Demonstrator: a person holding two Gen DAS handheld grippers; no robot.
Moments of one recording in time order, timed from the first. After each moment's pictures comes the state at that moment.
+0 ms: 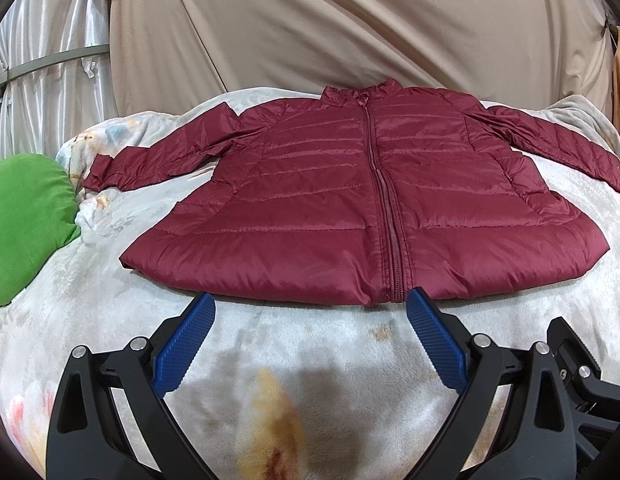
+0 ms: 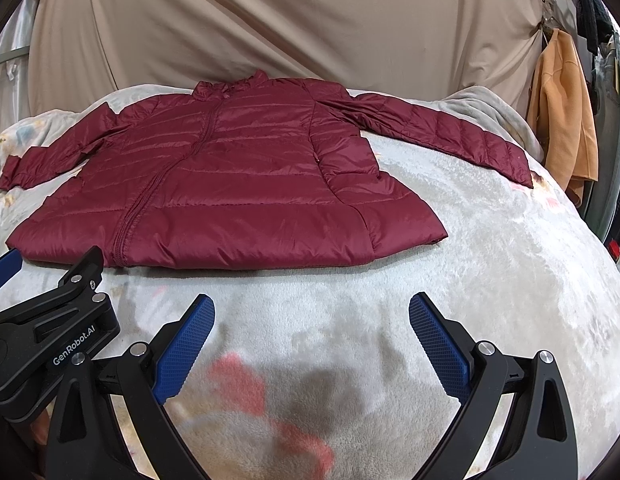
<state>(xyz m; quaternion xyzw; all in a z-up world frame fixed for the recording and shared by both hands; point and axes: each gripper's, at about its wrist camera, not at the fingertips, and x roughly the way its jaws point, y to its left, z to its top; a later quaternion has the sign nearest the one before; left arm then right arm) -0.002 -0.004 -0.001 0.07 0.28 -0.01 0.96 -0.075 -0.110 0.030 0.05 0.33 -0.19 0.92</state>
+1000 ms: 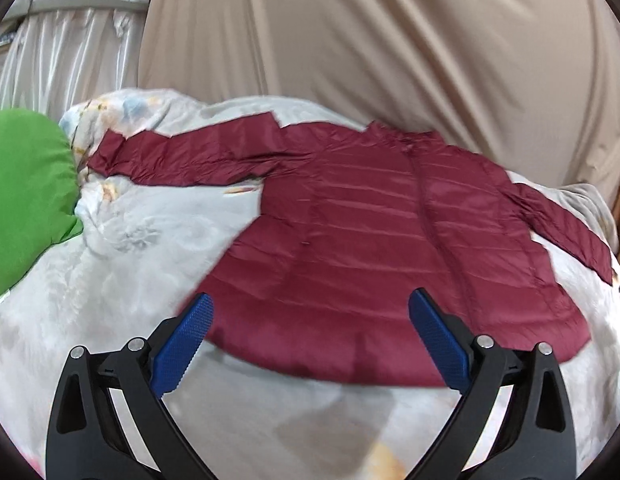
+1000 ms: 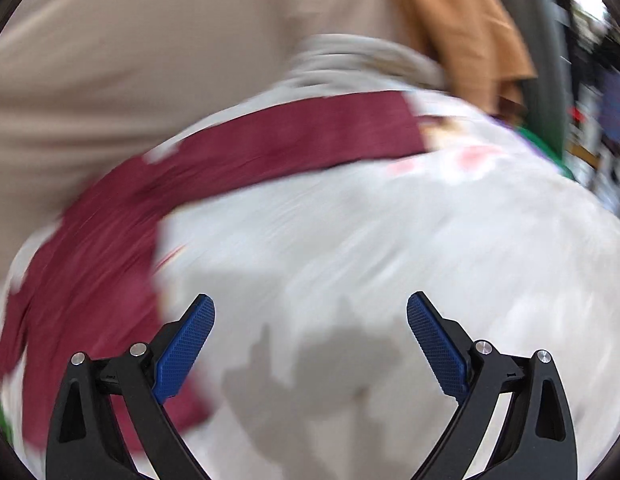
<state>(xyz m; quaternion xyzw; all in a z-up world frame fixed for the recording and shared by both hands) 0.061 0.116 0.046 -0.04 0.28 -0.03 0.96 -0.053 -0.425 0.052 0.29 0.31 -0.35 0.84</state>
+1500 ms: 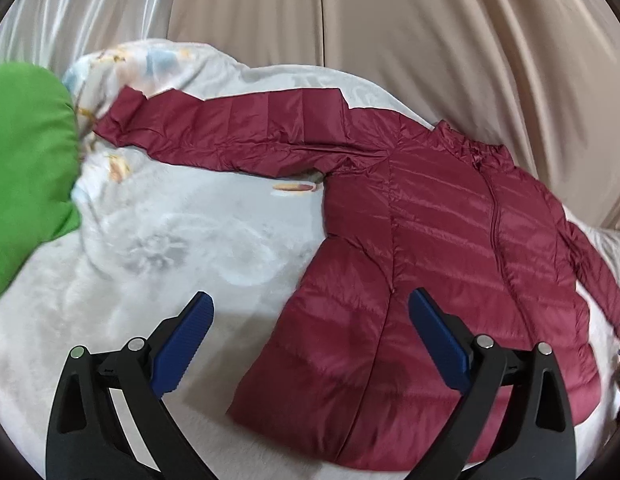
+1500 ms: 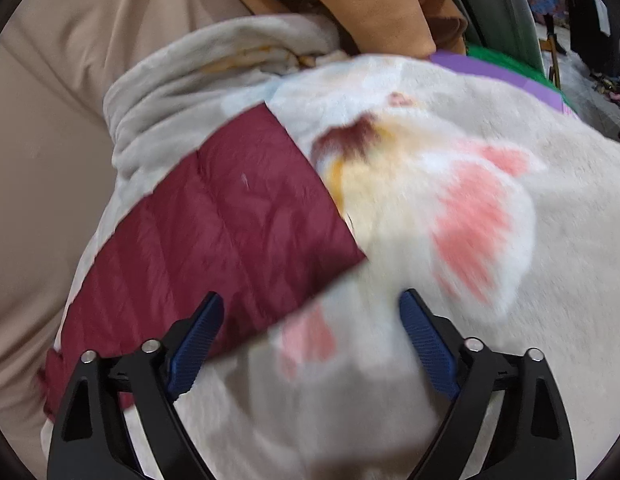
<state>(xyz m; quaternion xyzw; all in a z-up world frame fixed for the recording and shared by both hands) 0.154 0.183 0.042 -0.10 0.34 0.00 0.94 0.017 -0.605 0.005 0.45 0.25 -0.40 0.76</state>
